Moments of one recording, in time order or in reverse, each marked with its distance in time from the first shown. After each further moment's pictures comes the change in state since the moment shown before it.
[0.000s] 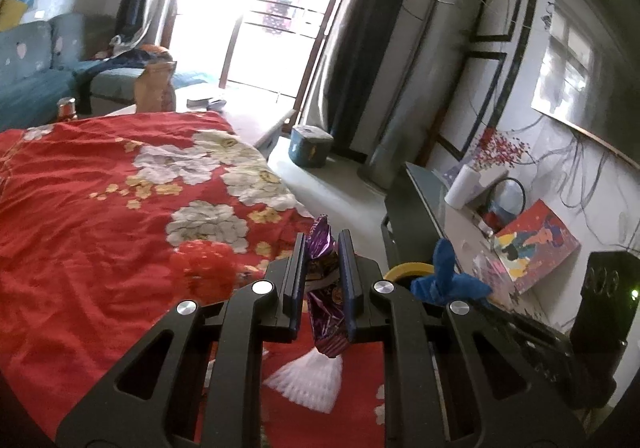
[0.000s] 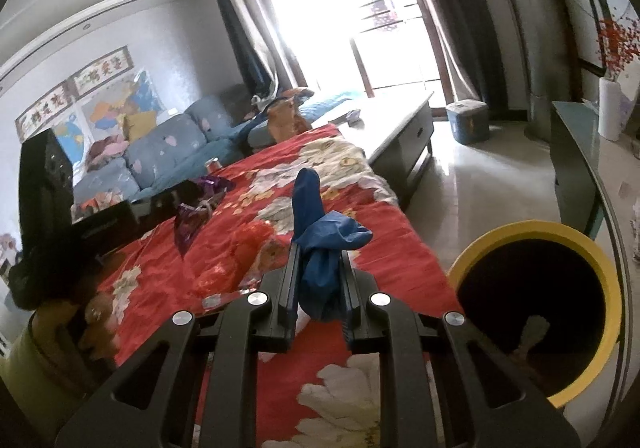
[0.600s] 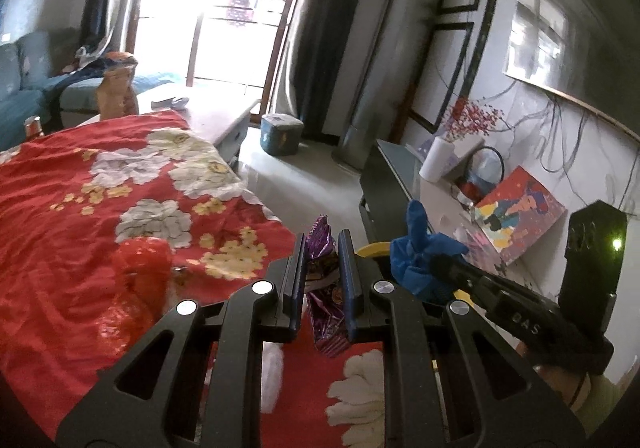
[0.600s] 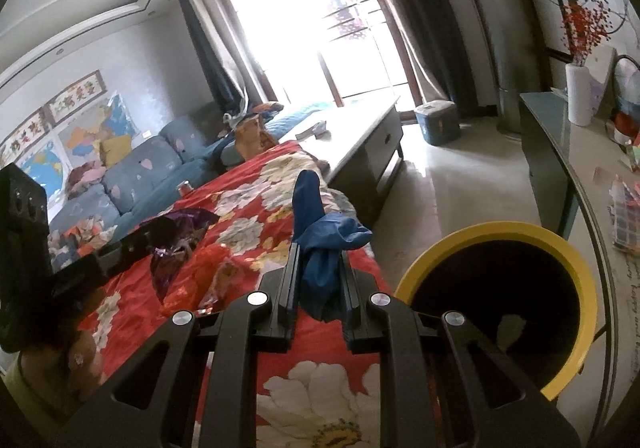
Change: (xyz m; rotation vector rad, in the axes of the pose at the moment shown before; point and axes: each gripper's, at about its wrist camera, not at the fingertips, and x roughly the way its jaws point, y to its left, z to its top) left arm 0.023 -0.054 -0.013 0.101 0.053 -0.070; right arm -0.011 -0.043 0.004 0.082 -0.042 -0.079
